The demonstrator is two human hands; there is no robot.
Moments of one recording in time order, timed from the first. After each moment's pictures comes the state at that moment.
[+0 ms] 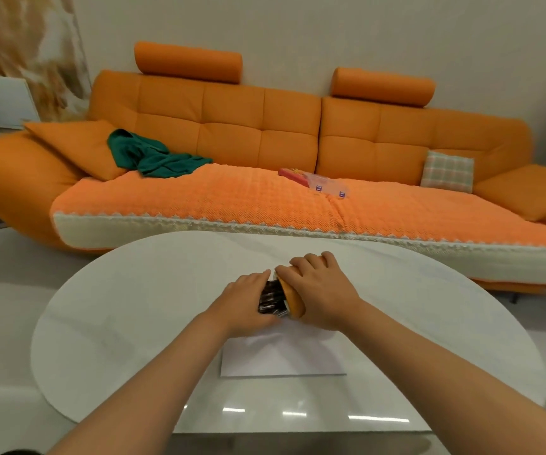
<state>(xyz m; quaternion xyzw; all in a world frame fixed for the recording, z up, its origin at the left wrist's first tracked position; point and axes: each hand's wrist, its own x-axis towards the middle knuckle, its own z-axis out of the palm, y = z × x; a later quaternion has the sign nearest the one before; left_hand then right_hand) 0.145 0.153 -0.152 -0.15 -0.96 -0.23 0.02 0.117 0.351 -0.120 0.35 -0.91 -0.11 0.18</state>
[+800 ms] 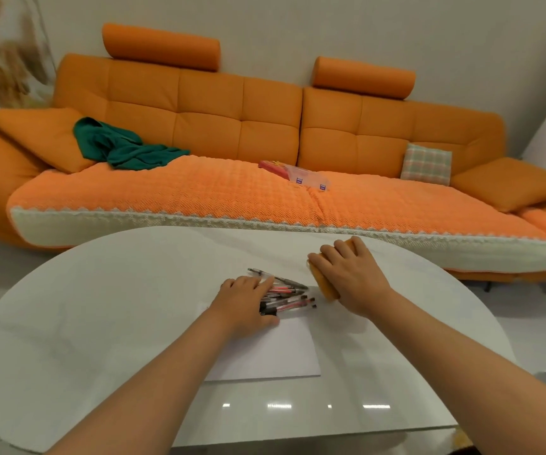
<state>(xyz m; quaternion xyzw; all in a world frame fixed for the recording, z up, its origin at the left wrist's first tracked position) 0.117 0.202 -0.178 -0.16 -0.98 -0.09 -0.04 0.092 0.444 -0.112 0.26 -0.91 -0.28 0.16</state>
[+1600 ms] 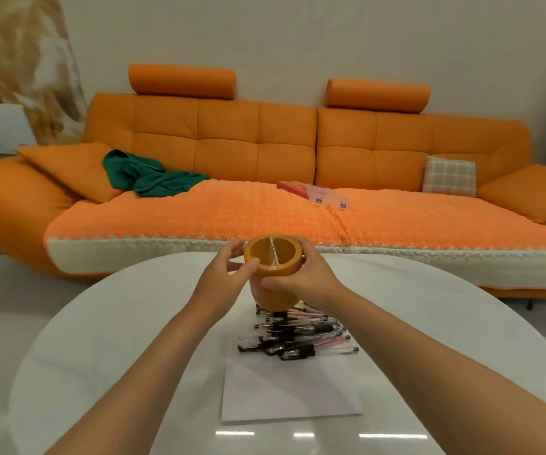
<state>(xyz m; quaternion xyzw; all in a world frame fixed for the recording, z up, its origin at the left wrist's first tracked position) 0.114 0.135 -0.102 -0.02 -0.82 -0.56 0.13 0.080 0.321 -0.093 0.17 -0.81 0.56 0.01</state>
